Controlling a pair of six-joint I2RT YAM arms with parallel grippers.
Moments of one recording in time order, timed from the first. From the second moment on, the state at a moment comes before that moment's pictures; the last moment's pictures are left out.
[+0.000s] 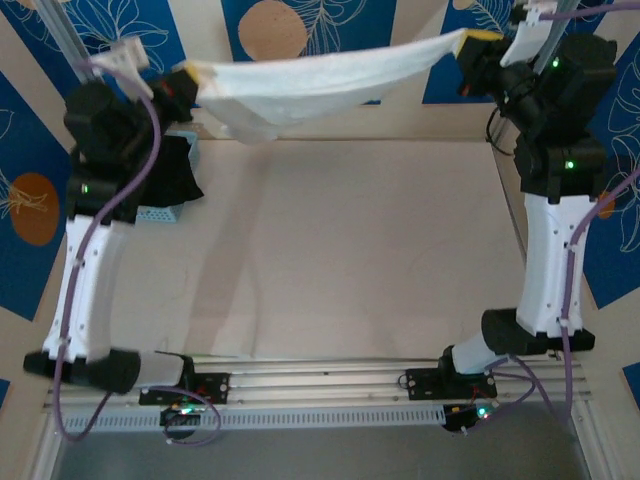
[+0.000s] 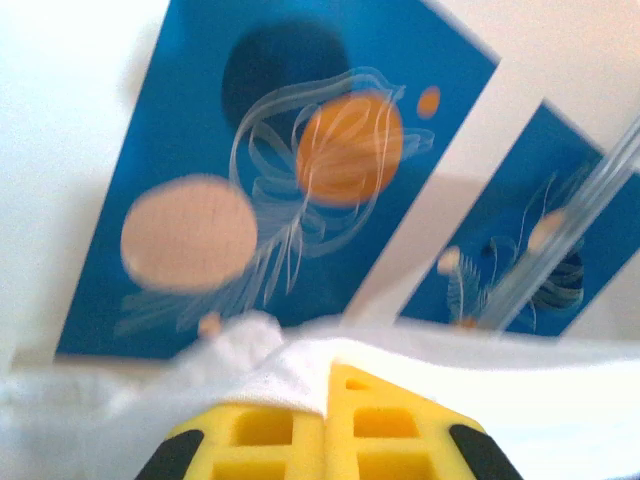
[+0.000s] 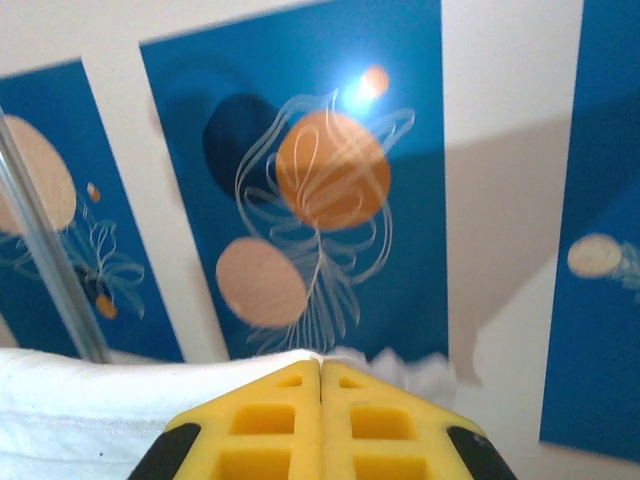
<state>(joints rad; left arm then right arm) -0.19 1.25 1.67 -0.35 0.24 -0.52 0.05 1.46 2.22 -0.72 -0.33 0.16</state>
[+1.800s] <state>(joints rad) -0.98 1.88 1.15 -0.05 0.17 -0.18 0.06 1.11 0.96 -0.71 -0.45 0.31</state>
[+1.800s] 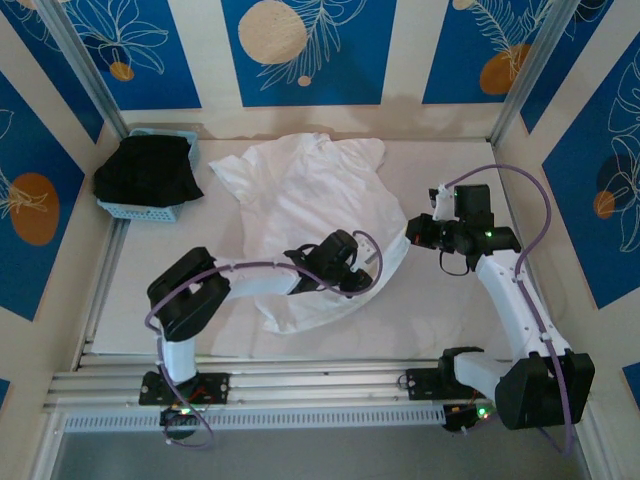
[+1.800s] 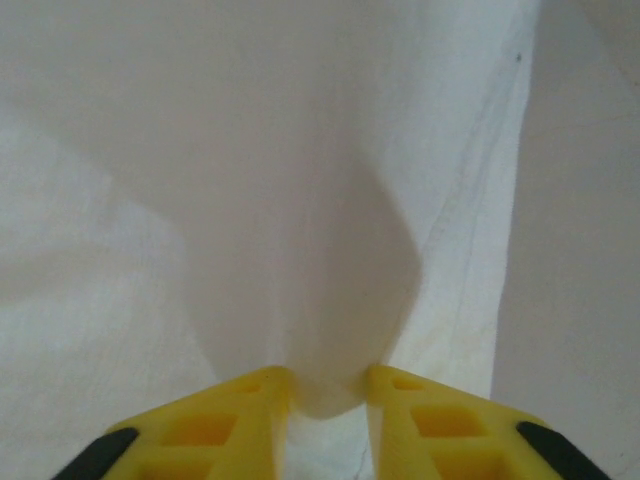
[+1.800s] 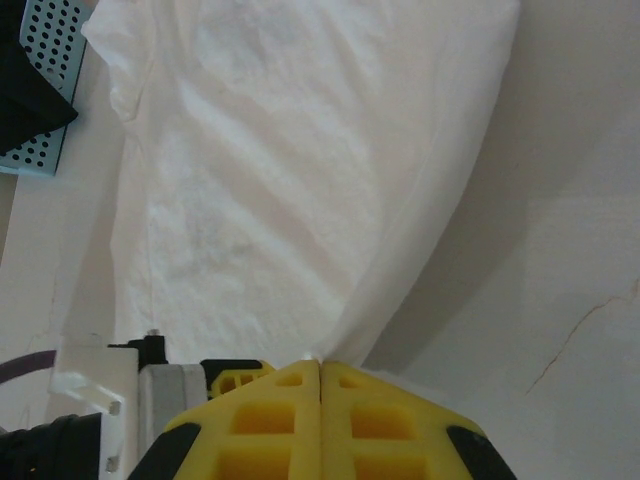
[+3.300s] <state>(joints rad) -0.87 1.77 1.09 0.07 0.42 -0.33 0.49 0.85 0.43 -0.32 -0.40 0.58</state>
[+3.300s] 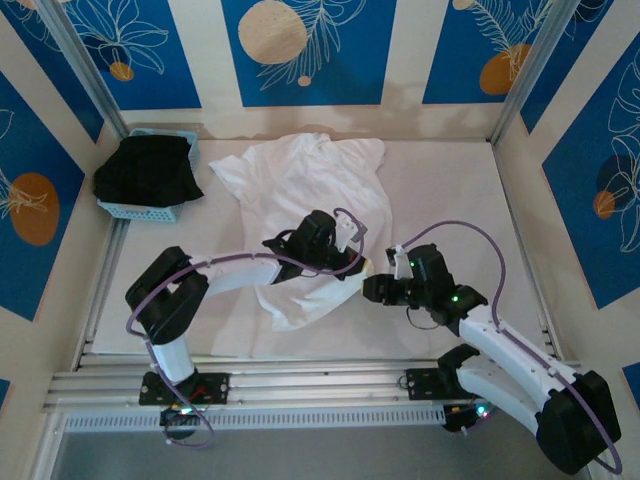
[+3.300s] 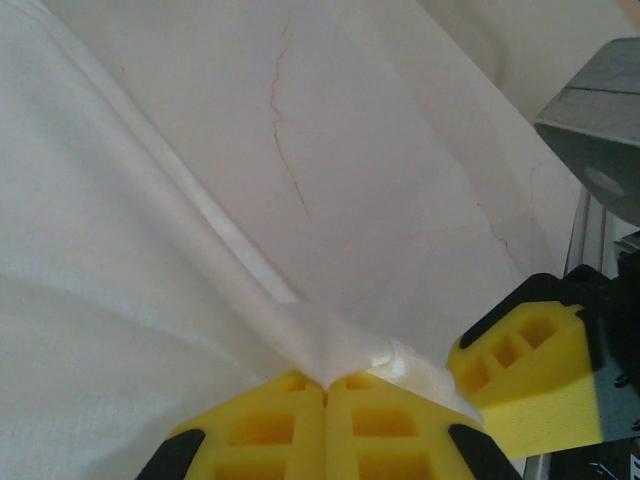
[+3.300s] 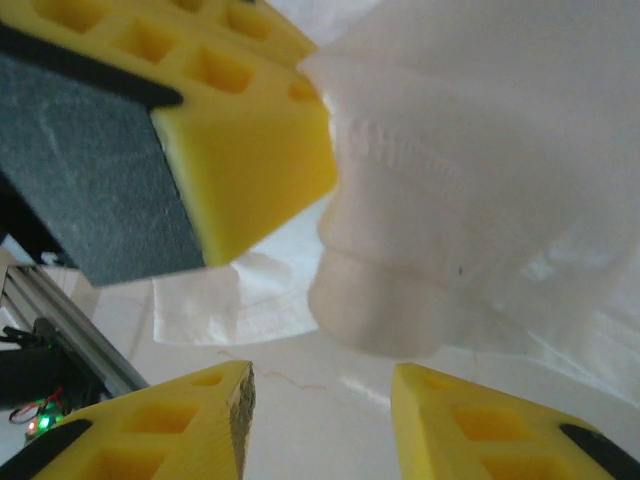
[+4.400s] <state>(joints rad) -0.74 1.80 1.07 0.11 0.49 -0.36 0.40 0.94 0.41 -0.13 -0.32 0.49</state>
